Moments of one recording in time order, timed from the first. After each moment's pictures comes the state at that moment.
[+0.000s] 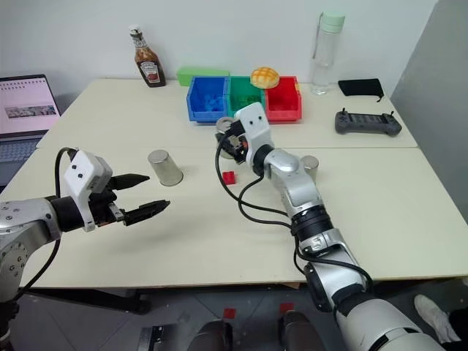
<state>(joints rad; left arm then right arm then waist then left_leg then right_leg) -0.22 0.93 0.29 -0.31 -0.54 0.71 -0.85 -0.93 -0.03 0.09 0.39 0.11 0.36 0.40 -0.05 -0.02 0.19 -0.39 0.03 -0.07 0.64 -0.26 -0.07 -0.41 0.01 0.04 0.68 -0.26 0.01</state>
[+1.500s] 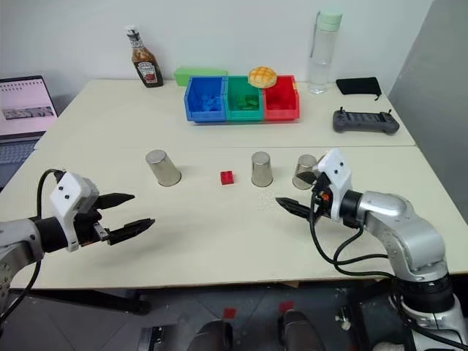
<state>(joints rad) 0.01 0.95 0.40 -0.32 -0.50 0.63 -0.92 -0.40 -0.62 -0.02 -0.45 0.49 0.85 0.74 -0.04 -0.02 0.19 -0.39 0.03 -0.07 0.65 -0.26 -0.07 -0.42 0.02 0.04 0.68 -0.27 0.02</state>
